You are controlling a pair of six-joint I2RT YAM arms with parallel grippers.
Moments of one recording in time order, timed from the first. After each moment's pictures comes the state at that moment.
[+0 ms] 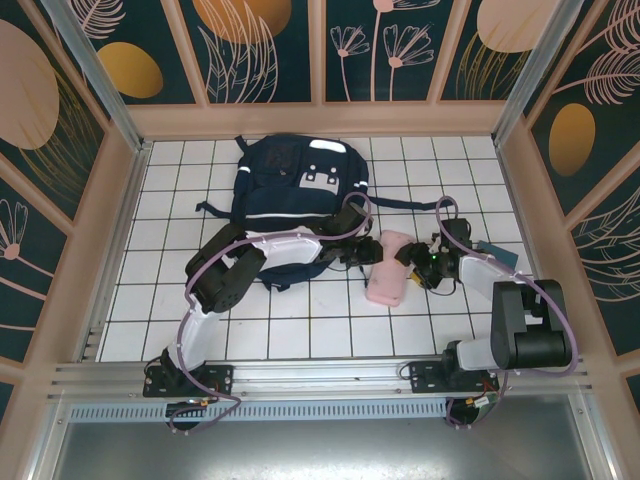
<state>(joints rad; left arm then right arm) -0.89 2.15 1.43 -0.13 0.32 -0.89 0.06 1.38 0.55 -0.28 -0.49 0.75</state>
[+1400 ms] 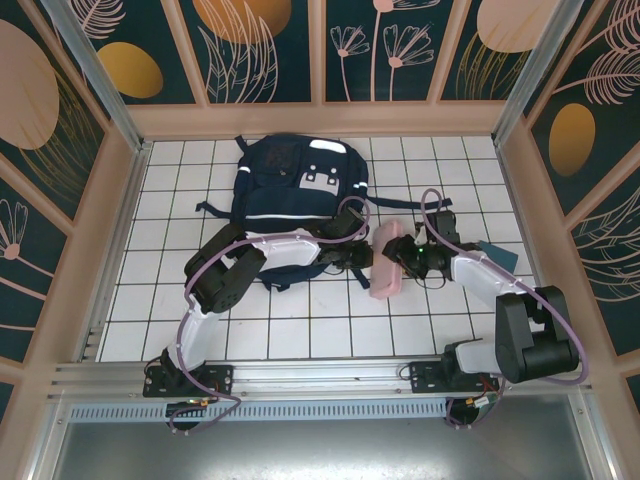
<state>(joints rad) -0.88 2.14 1.39 -0.17 0.23 -0.81 0.21 1.33 0.62 -0.29 -0.46 0.78</state>
